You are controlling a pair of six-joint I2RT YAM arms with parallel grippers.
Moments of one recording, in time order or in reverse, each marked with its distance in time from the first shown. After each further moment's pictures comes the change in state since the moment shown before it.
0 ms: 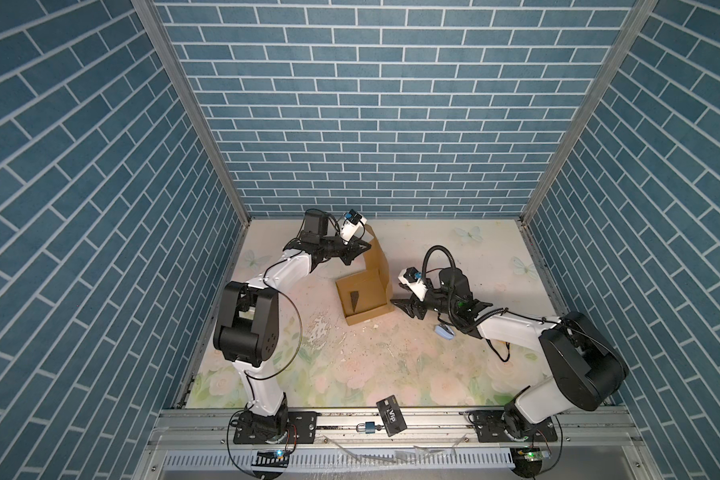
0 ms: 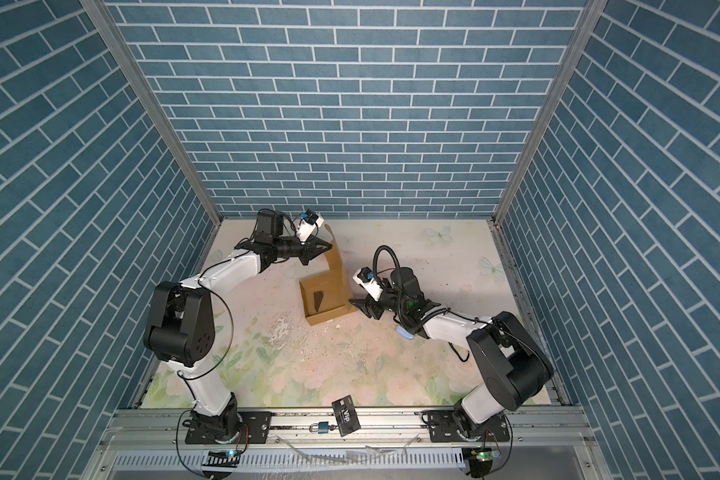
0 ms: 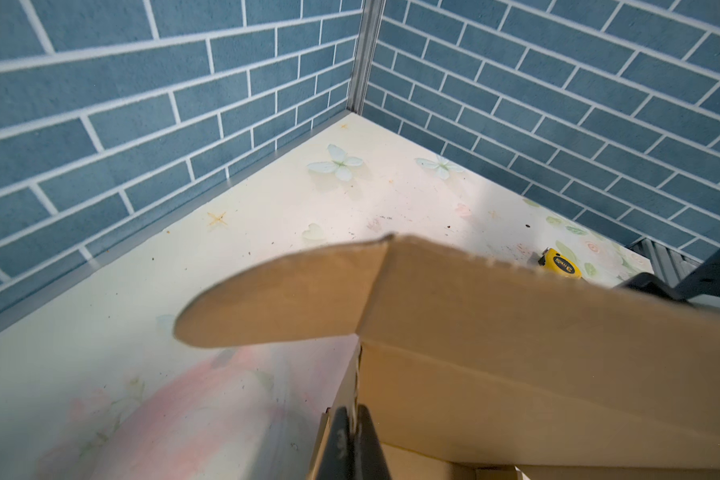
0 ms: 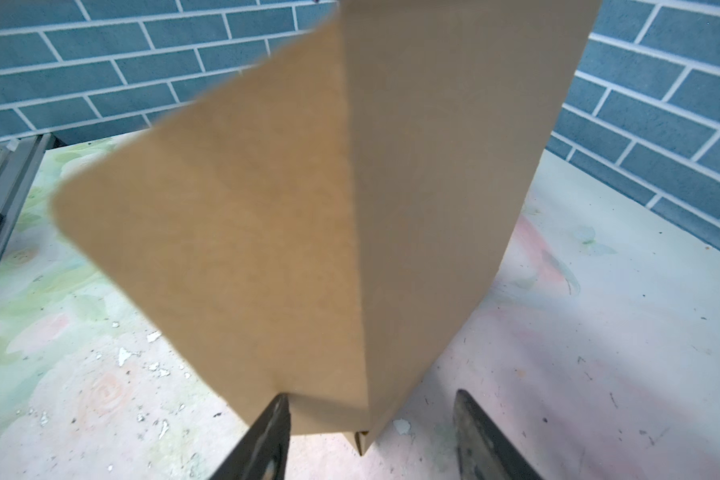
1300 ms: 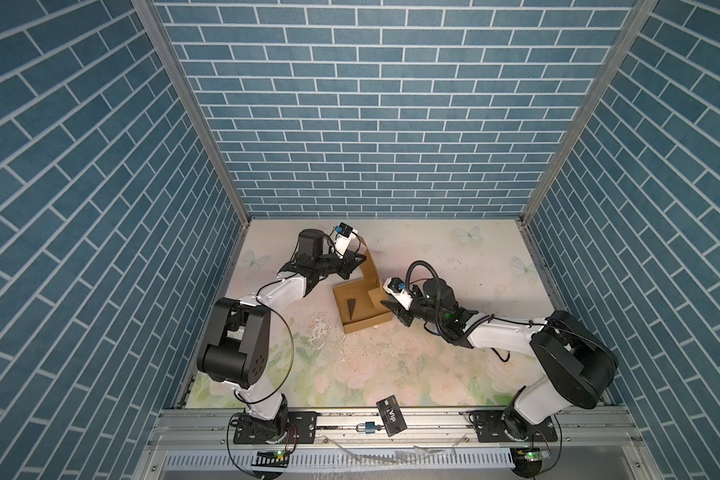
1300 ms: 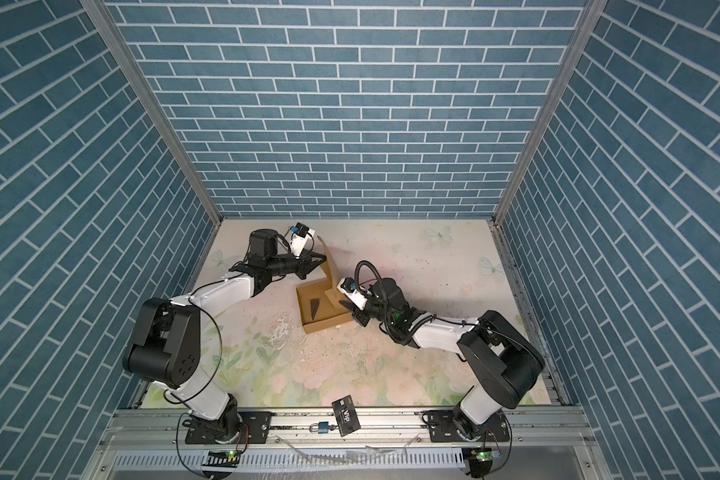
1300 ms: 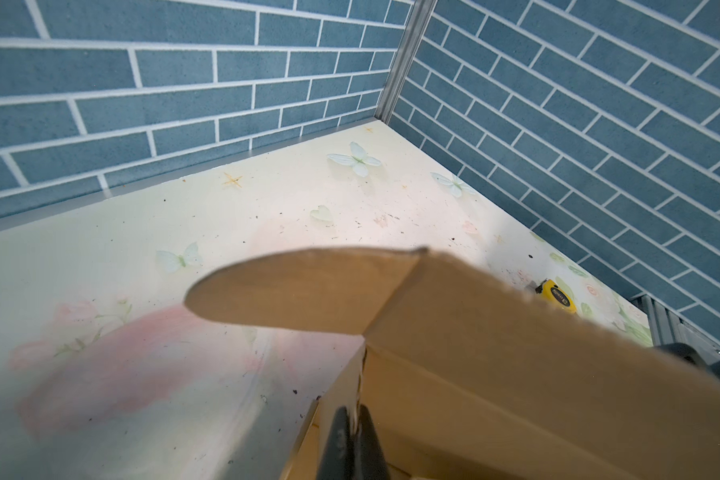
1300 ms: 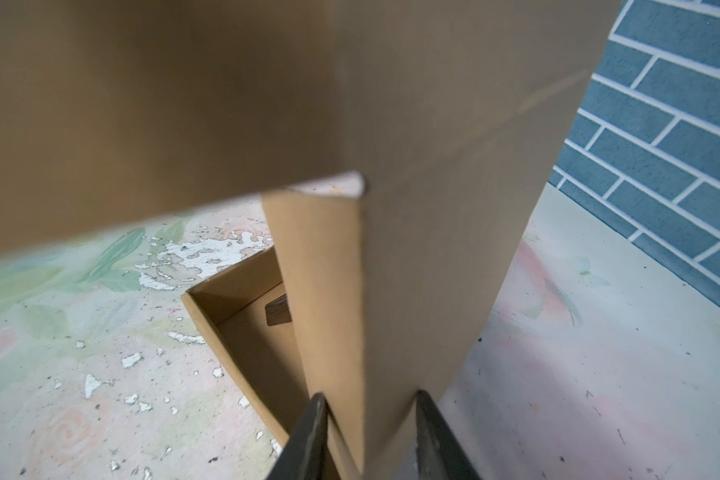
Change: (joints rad) left arm -0.001 -0.160 -0.317 0.254 -0.070 -0.243; right arm 0.159 0.049 0.000 0.091 0.243 -0.034
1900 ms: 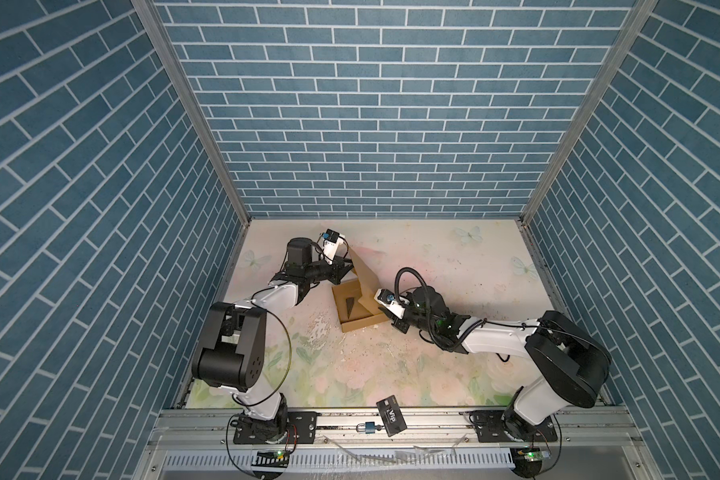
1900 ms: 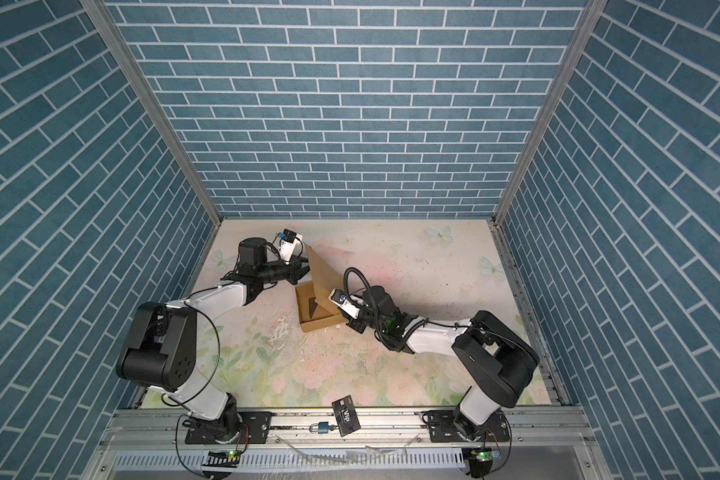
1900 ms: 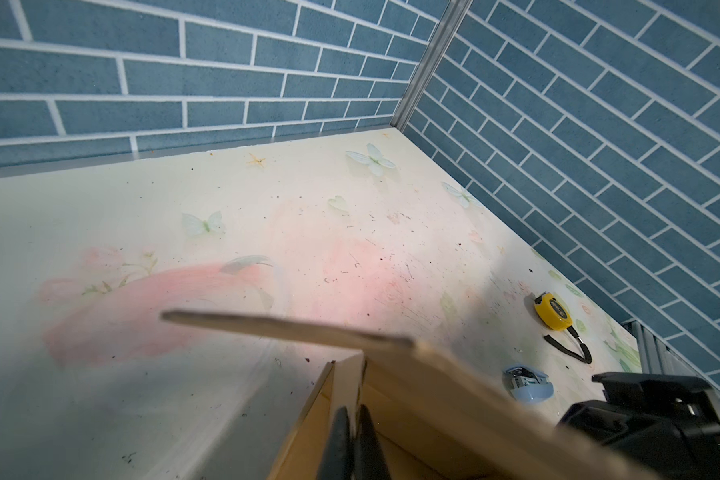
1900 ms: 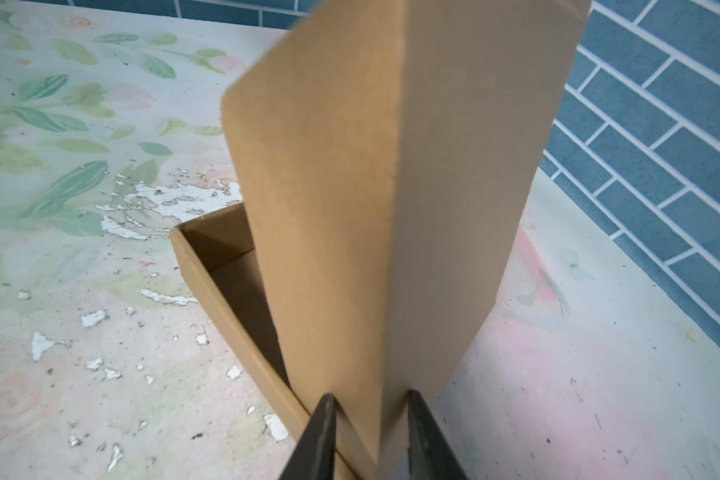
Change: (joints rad) left arm 0.068 -0.028 -0.121 0.109 0.028 -0.080; right arm 0.089 0.028 0.011 -0.050 0.150 -0.104
